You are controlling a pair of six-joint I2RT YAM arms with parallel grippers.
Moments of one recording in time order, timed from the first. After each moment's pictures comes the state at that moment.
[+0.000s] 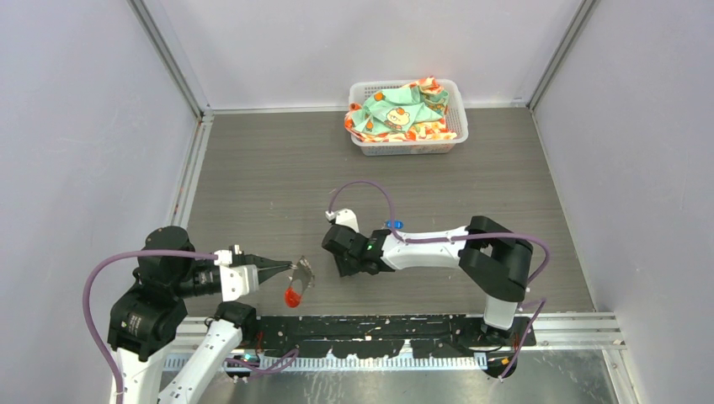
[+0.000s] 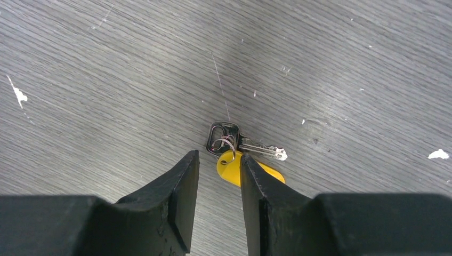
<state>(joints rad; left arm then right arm) -0.31 0.47 1.13 -1.05 0.98 0.74 1.17 1.80 1.08 -0.32 0.28 0.69</state>
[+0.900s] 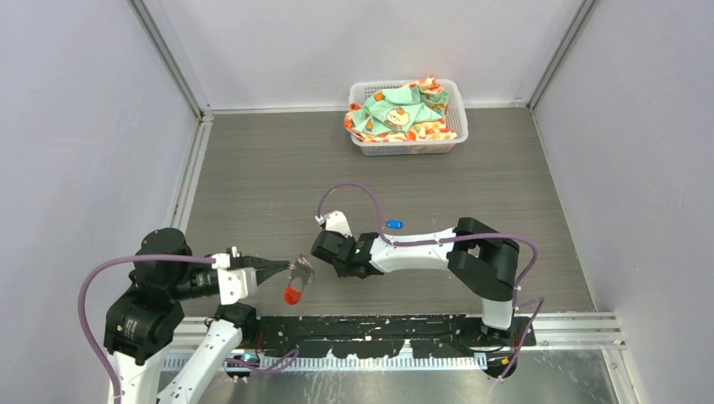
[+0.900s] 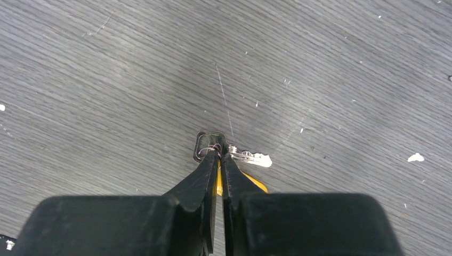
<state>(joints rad) -0.31 0.47 1.15 -1.07 0.96 0.76 1.22 1.87 1.18 -0.40 0.41 0.66</state>
